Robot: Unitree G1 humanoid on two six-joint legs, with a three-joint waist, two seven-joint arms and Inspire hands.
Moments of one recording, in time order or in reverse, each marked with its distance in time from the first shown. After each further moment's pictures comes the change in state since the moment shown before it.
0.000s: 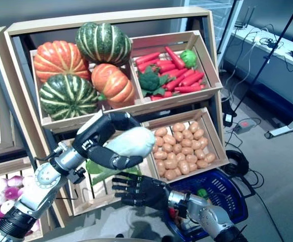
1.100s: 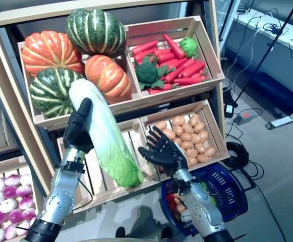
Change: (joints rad) left arm 0.064 -0.297 0.108 0.035 -0.589 0.159 0.179; right arm 0.022 0.149 -0.162 -0.130 -0.155 -0.359 -0.492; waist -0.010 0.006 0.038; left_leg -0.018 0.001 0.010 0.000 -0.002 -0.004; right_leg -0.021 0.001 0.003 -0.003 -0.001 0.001
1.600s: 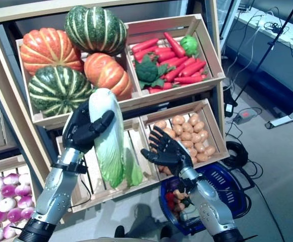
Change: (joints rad) left arm 0.000 0.072 0.004 0.000 0.368 -0.003 0.035; right arm -0.001 -0.091 -0.003 -0.033 -0.034 0.128 0.072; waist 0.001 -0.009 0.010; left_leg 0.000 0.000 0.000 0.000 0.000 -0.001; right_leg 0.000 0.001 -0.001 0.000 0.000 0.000
